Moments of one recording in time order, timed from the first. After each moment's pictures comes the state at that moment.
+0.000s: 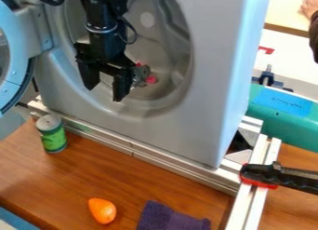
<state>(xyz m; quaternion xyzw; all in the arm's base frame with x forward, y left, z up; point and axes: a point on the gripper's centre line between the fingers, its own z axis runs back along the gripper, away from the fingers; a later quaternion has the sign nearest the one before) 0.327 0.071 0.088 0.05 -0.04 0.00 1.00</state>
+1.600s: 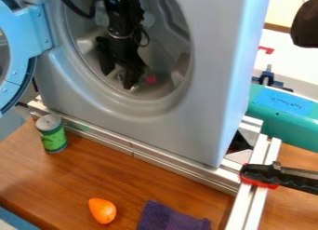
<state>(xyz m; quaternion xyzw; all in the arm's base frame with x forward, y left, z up) 0.407 0.103 0.055 0.12 -0.09 -0.05 0.99</state>
